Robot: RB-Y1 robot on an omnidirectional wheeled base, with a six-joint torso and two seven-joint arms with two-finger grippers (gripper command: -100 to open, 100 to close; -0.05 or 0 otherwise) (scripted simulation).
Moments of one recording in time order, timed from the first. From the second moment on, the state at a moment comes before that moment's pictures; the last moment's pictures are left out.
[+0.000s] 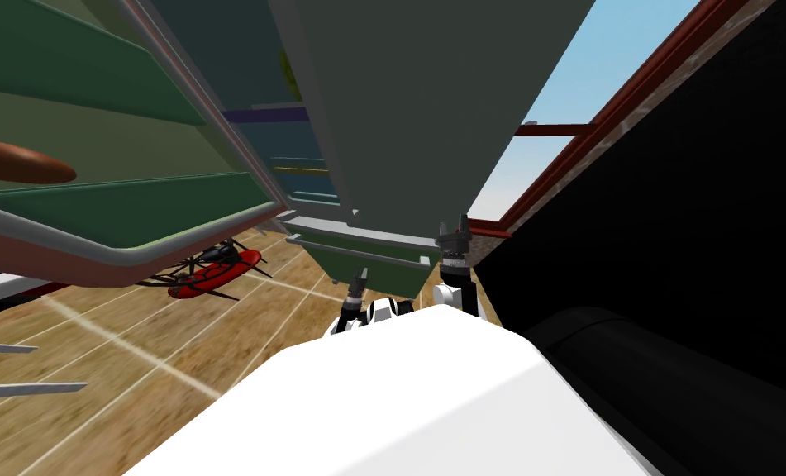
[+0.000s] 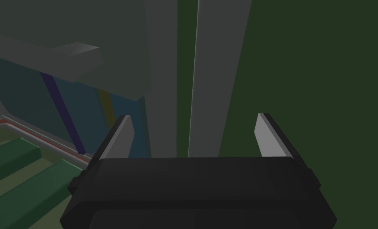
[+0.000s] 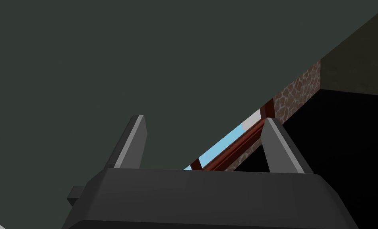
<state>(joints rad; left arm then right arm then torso) 0.09 0.11 -0.46 -1.05 0.11 -1.07 0.07 0.53 0.04 -0.01 -2.36 -0.09 -0.45 -0.08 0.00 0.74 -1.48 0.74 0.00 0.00</state>
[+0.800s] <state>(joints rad) 0.04 0.08 -0.48 -0.92 0.11 -1.13 0.06 0.56 0.03 0.01 -2.34 -0.08 -0.44 -0.09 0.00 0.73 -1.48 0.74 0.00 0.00</state>
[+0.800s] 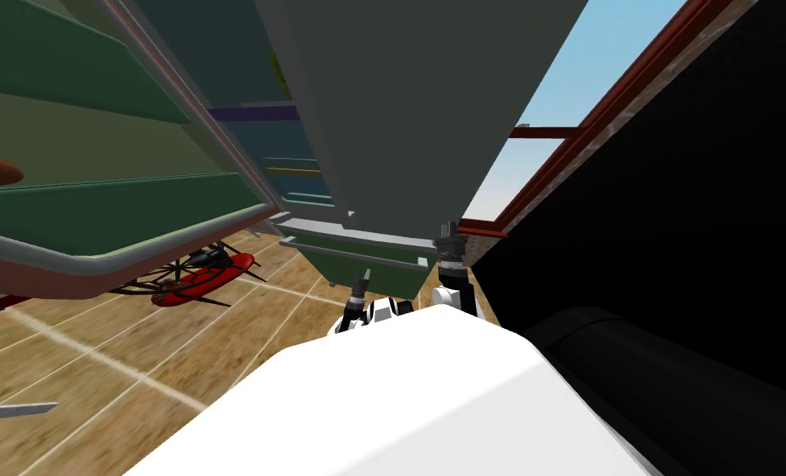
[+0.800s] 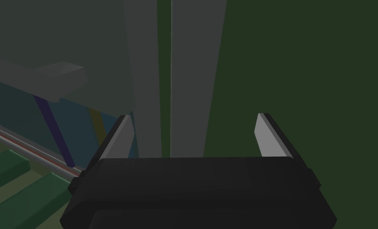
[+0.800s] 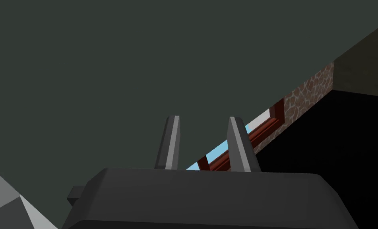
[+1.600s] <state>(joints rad) -0.05 0.06 -0.25 -0.85 0.11 -1.10 0.05 0.56 0.03 0.01 -2.34 -0.08 -0.44 -0.09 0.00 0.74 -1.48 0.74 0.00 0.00</state>
